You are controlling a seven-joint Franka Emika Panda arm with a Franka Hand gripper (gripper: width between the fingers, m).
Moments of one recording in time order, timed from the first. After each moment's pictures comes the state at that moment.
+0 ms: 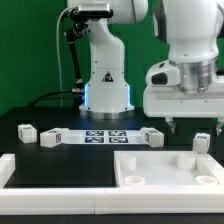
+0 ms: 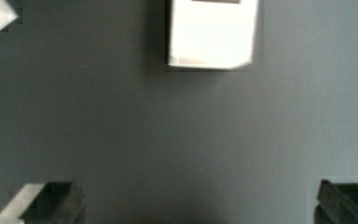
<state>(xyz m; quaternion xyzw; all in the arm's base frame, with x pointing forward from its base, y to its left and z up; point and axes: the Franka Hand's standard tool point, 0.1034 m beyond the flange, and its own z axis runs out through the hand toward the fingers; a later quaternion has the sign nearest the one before) 0.455 0.151 0.048 -0.96 0.21 0.16 0.08</state>
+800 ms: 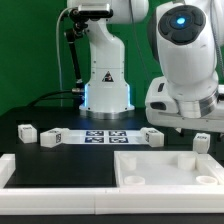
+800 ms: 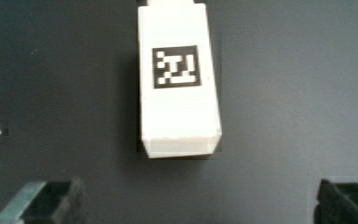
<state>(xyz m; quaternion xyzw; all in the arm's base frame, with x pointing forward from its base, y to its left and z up) 0.444 0.169 0.037 -0.91 0.24 0.32 0.11</state>
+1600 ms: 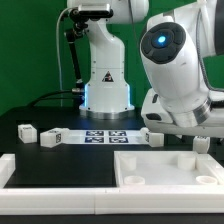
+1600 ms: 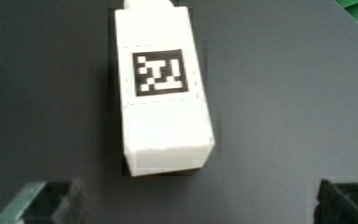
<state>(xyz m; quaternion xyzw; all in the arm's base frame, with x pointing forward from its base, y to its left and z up) 0.440 0.174 0.025 -0.89 0.25 0.34 0.16</state>
